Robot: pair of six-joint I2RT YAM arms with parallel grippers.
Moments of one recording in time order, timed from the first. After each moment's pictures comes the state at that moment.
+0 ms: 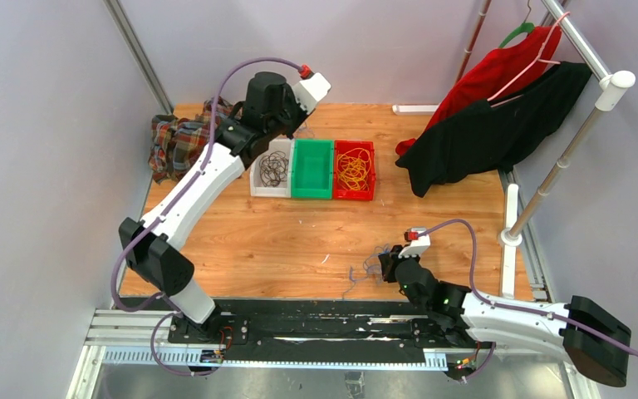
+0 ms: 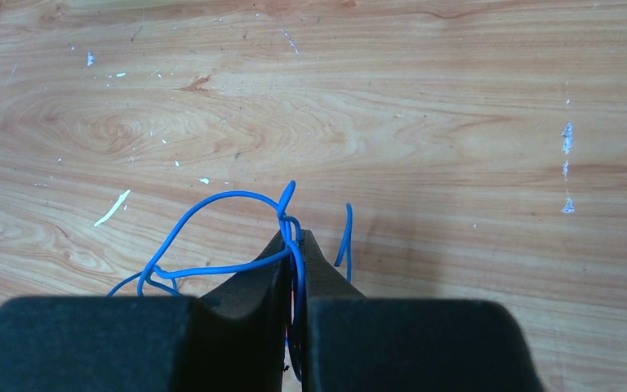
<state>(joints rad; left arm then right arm) -0.53 1.59 1.71 -0.47 -0.06 0.49 1.08 0.77 0.06 0.23 0.68 0.65</state>
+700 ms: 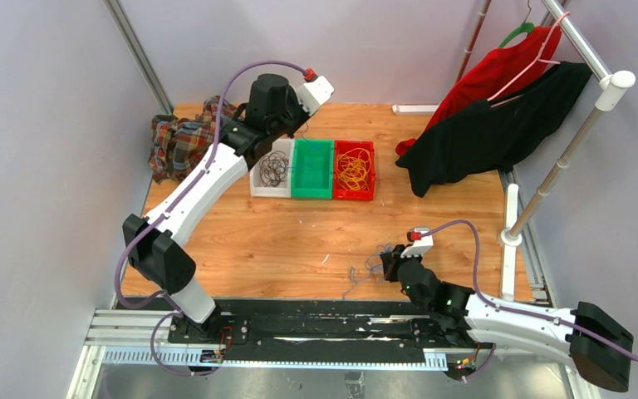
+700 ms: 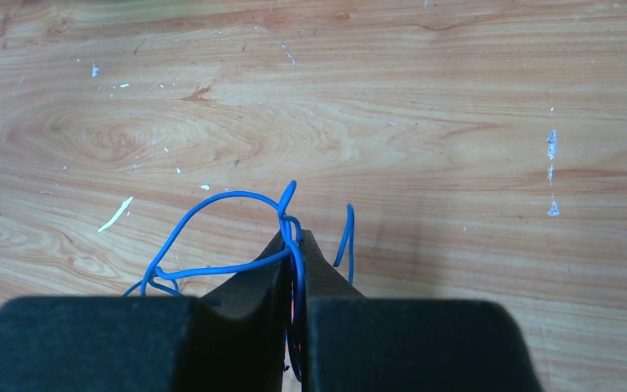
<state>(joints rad) -0.53 1.64 1.68 -0.41 -0.07 0.54 1.08 0.71 0.06 0.19 0.69 0.64</state>
